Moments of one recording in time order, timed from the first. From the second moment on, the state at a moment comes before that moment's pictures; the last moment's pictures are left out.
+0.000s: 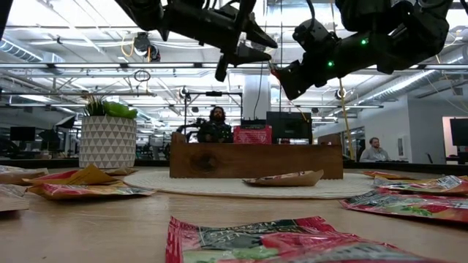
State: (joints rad) left arm 0.13 1.70 1.12 0.41 -0.09 -0.58; right arm 0.03 1.55 0.52 1.02 1.00 -0.48
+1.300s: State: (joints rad) left arm 0.16 1.75 1.12 0.45 -0.15 -0.59; right arm 0.03 1.55 0.52 1.02 0.99 -0.46
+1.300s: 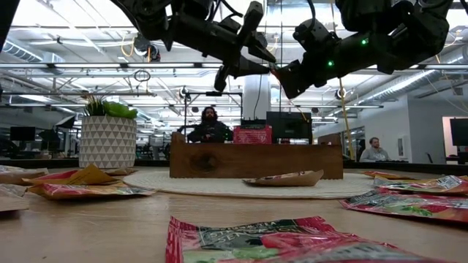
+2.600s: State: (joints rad) left arm 0.15 1.53 1.12 -0.01 -0.07 0.00; right arm 0.13 1.55 0.52 1.03 0.82 -0.38
